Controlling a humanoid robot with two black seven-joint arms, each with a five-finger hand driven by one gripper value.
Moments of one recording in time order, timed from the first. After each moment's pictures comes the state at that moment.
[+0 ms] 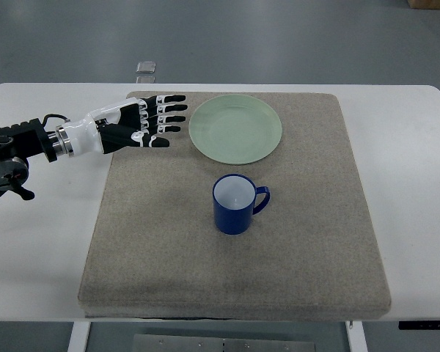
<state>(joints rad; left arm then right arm) -0.81 0.60 -0.45 -1.00 0.41 -0.61 -0.26 0.04 0.00 0.01 0.11 -0.02 0.14 0.07</state>
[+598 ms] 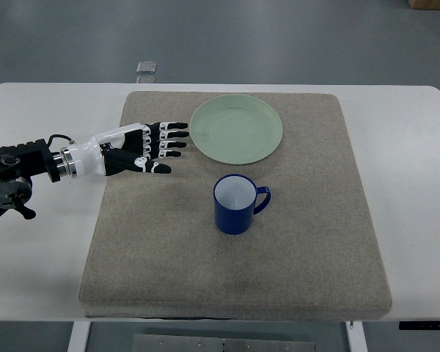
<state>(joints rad) -0.75 0.58 -0.45 -1.01 0.48 -0.61 -0.26 0.04 0.00 0.01 0.11 -0.02 0.14 0.07</state>
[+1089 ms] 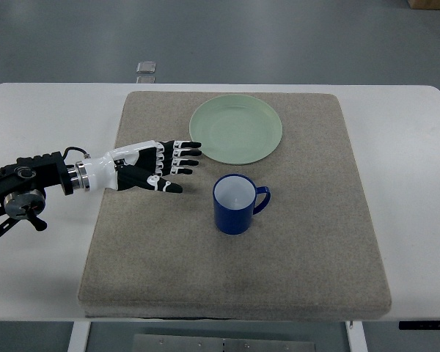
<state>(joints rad) -0.72 0.53 -0.45 -1.02 0.54 -0.61 -0.26 0.04 0.00 0.01 0.11 -0.02 0.14 0.07</state>
